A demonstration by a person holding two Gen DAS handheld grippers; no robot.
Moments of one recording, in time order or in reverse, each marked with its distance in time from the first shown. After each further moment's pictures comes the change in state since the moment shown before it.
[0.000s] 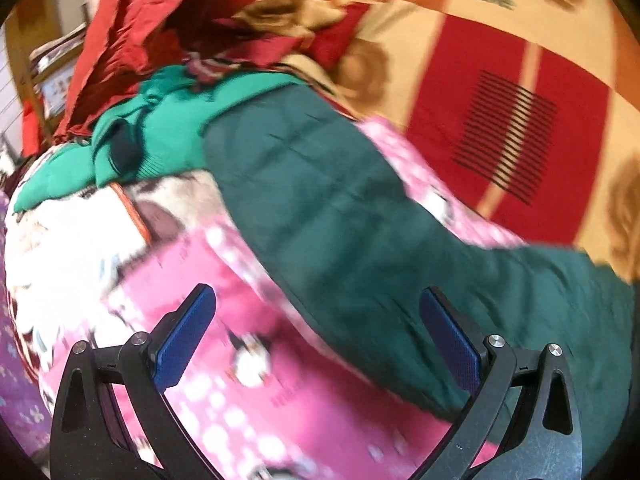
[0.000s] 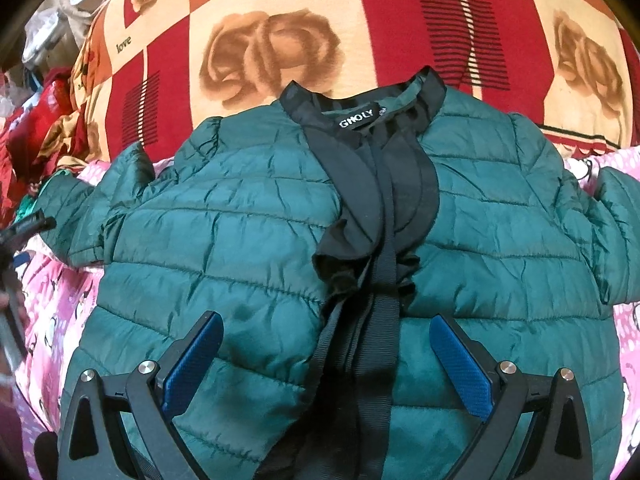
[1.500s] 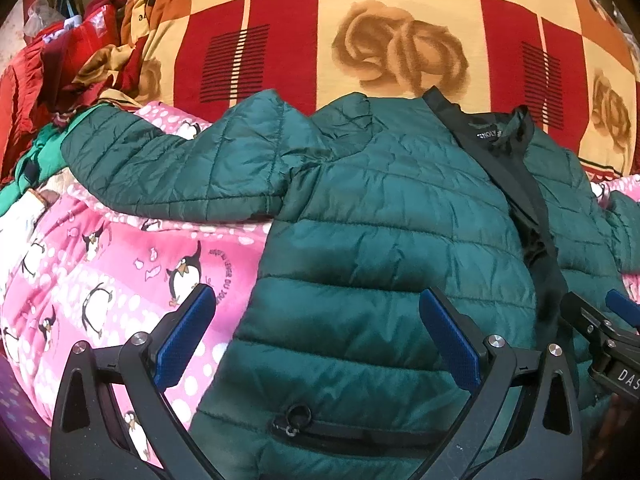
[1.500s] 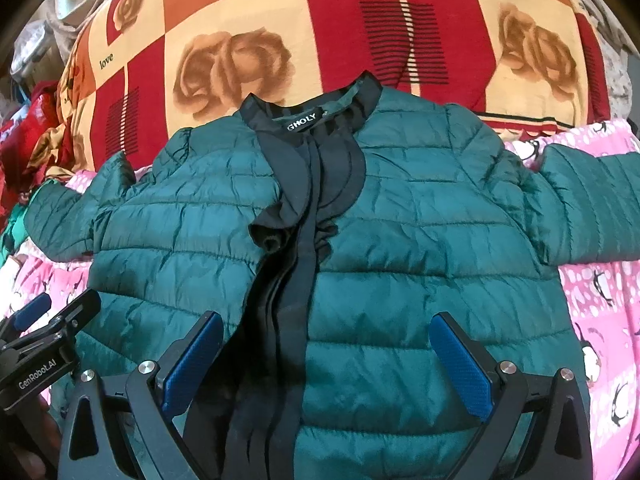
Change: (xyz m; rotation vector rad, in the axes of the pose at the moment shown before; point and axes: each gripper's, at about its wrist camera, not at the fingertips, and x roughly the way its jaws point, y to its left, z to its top) left arm -0.141 -0.158 -0.178 0.399 0.002 -0.328; right arm -0.036 -0.033 -0.022 0.052 -0.035 -0.067
